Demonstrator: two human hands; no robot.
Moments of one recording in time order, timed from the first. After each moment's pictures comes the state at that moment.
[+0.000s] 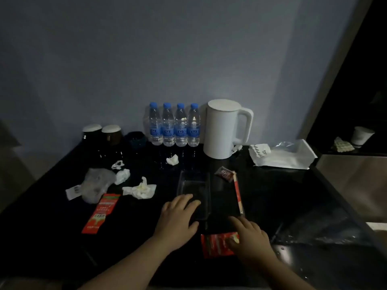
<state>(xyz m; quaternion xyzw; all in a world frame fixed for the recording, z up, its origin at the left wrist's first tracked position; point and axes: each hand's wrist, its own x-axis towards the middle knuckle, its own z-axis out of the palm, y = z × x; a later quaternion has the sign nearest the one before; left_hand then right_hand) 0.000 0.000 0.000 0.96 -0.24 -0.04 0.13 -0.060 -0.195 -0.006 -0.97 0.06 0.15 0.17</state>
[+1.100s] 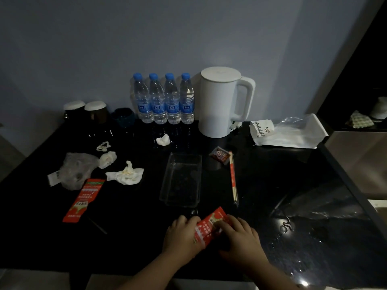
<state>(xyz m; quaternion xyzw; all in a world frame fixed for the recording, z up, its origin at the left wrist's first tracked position) -0.009 -0.058 -0.071 0.95 -0.12 -0.22 0.17 -0.048 -0.220 -0.054 -0.96 0.02 0.22 0.15</state>
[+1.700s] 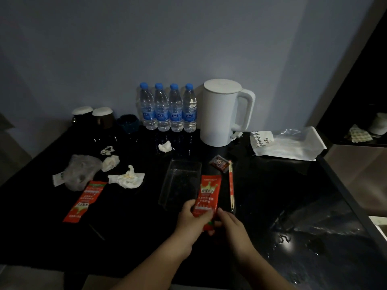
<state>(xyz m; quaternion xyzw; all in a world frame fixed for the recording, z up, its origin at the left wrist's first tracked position) 0.000 -0.097 -0.024 0.69 0.13 -0.19 0.68 -0.031 -0.206 -0.014 -0.59 0.26 0.17 0.75</state>
